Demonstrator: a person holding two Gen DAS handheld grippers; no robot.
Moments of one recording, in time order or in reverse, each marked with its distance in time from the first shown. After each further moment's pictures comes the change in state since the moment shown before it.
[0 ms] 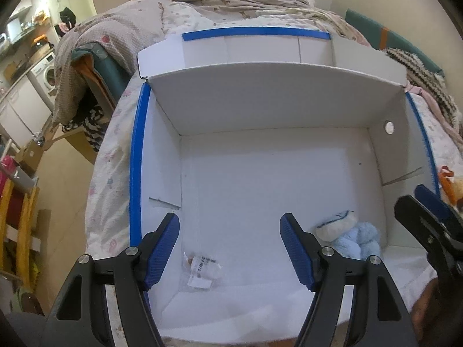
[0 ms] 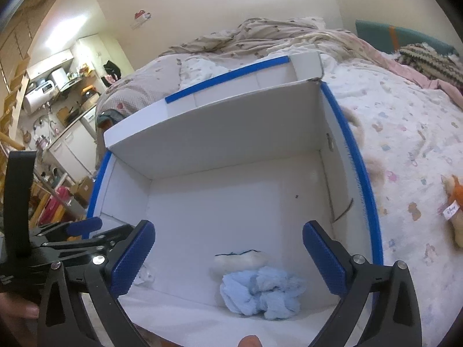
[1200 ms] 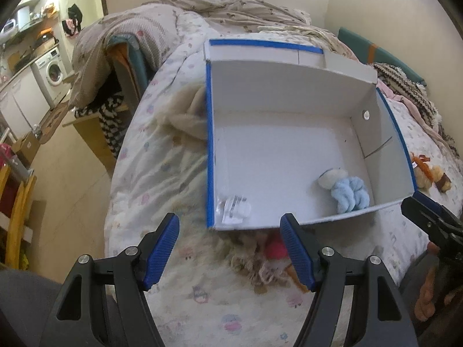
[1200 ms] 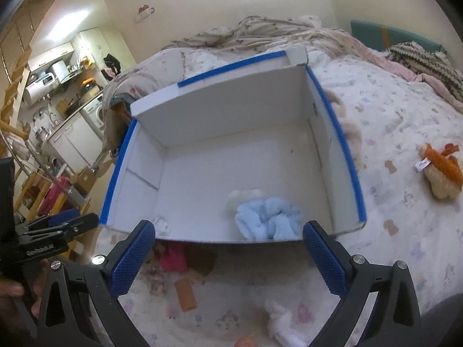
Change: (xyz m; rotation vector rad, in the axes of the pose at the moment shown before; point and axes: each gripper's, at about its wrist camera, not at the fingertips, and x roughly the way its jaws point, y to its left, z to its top) left arm -0.070 0.064 -0.090 -0.043 -0.061 -0.063; right arm -0.065 0.025 -0.059 -0.012 0.023 -0.029
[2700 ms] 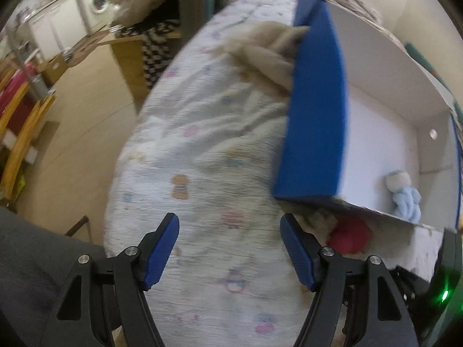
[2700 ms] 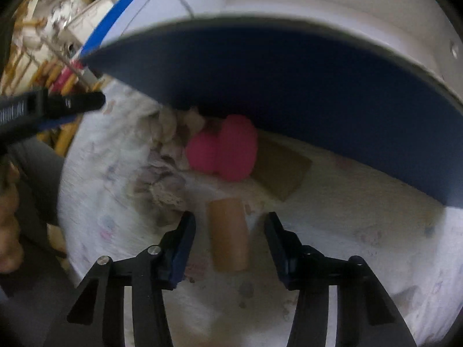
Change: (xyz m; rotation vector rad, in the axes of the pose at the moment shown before) left arm 0.070 0.080 -0.033 -0.319 0.191 0.097; right arm 0.126 0.080 -0.084 -0.301 0.532 0.067
